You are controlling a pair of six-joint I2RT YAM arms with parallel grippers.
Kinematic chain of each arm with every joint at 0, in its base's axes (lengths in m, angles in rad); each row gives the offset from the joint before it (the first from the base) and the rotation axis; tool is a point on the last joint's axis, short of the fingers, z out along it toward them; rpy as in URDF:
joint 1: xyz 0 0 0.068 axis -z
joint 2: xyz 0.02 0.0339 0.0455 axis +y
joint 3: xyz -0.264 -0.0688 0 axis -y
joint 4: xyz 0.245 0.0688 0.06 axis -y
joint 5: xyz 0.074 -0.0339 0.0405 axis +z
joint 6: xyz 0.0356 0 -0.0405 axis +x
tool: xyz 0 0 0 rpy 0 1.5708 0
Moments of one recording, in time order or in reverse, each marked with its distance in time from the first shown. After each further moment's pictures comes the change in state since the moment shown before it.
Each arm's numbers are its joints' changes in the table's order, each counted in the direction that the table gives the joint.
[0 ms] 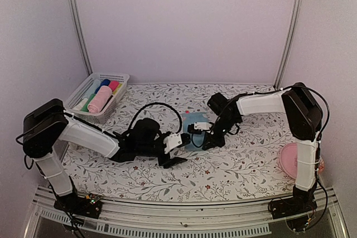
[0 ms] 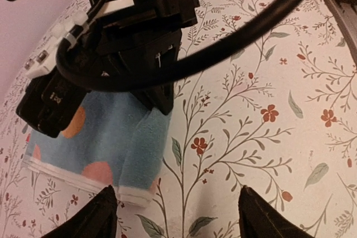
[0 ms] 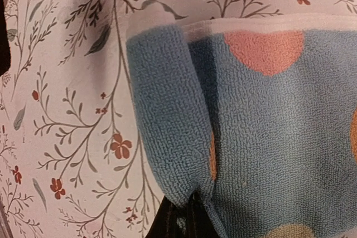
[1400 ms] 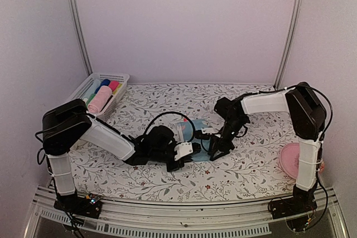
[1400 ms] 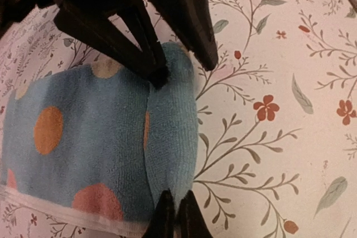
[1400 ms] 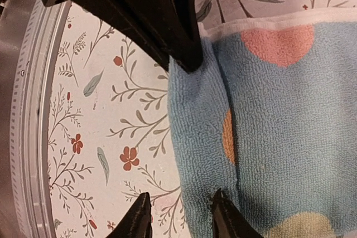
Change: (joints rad) left arm 0.063 0.188 0.105 -0.008 0.057 0.043; right arm 0.046 -0.013 -0.026 -0.238 0.209 -0.151
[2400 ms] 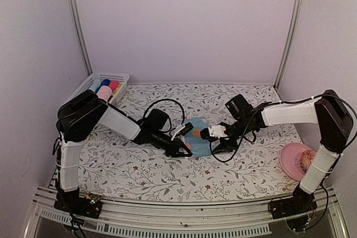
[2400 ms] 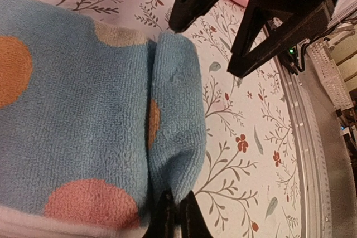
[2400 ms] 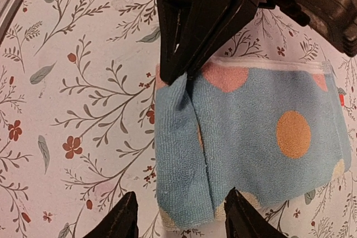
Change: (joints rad) left arm -0.263 0.211 0.245 -0.163 -0.673 -0.438; right arm -0.019 -0.335 -0.362 0.518 -0.173 -0.078
